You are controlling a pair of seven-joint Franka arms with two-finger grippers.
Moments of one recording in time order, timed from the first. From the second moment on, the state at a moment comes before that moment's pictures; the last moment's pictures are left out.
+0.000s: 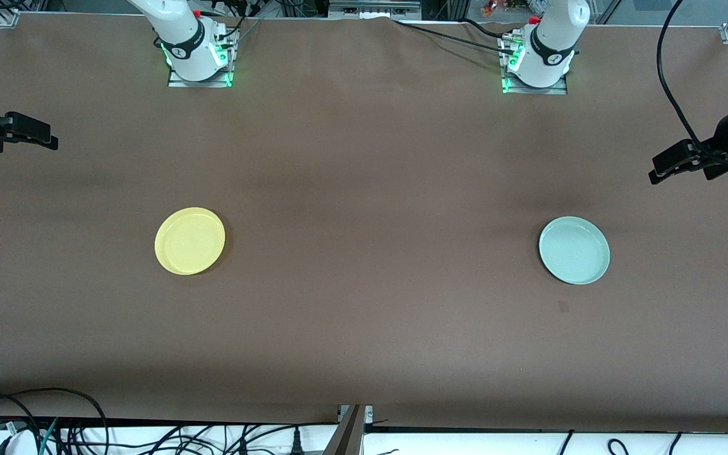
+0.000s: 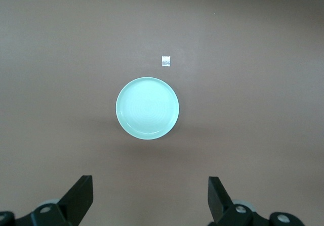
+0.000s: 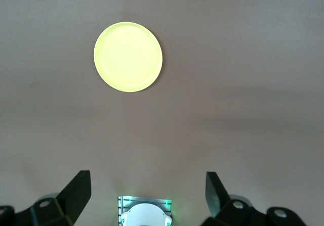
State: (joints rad) left arm 0.02 0.09 -0.03 -1.49 -0.02 1.56 -0.13; right arm 0.02 0.12 -0.09 -1.45 0.01 1.37 -0.12
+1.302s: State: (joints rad) left arm 0.02 0.10 -0.03 -1.49 -0.02 1.60 -0.13; right arm 0.02 0.12 -0.09 -1.45 0.01 1.37 -0.12
